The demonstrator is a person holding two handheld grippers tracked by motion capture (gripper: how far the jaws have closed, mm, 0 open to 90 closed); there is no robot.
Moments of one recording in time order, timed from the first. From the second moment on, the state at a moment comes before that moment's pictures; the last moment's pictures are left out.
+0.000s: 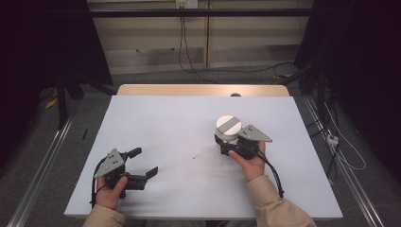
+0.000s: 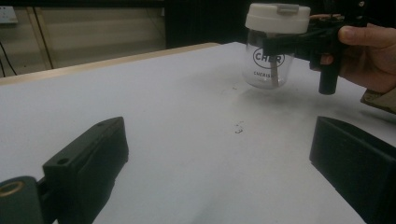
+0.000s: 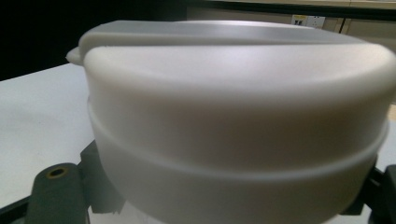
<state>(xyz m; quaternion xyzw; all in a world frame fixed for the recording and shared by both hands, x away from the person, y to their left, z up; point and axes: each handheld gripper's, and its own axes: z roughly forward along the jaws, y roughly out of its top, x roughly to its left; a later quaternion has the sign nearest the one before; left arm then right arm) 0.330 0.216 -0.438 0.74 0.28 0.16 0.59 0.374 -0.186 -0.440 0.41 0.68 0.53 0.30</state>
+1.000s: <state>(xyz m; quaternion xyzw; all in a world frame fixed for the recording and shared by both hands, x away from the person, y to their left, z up) 0.328 0.220 -0.439 0.74 0.28 0.16 0.59 0.388 -0.172 -0.441 0.40 0.69 0.53 0.29</state>
